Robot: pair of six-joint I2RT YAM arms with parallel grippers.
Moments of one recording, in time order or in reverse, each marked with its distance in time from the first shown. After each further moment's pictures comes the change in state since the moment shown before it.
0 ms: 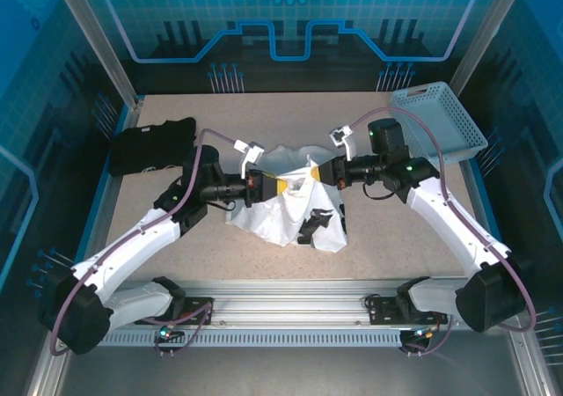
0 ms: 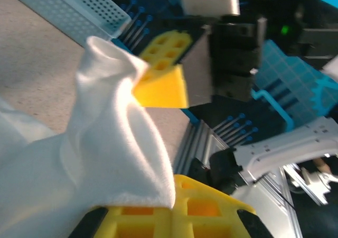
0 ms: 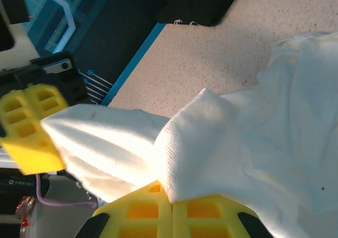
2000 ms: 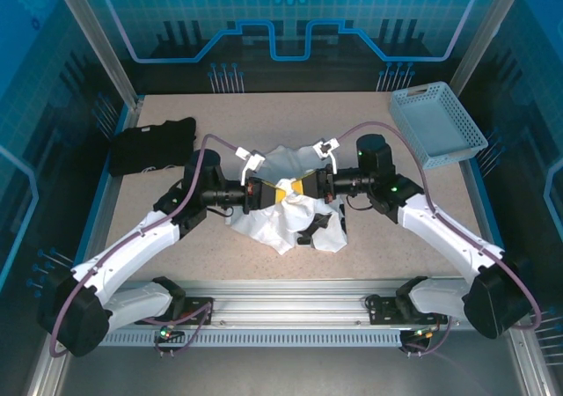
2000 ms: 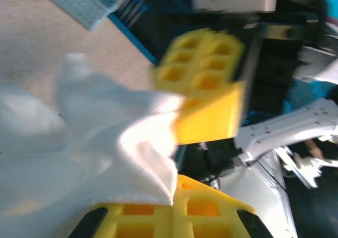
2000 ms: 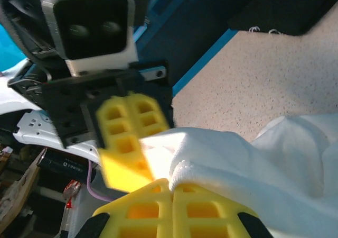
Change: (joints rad) left arm 0.002 -0.015 -0.027 -0.086 -0.009 0.040; right arm 0.137 -0.062 -0.201 0.459 -0.109 0.224
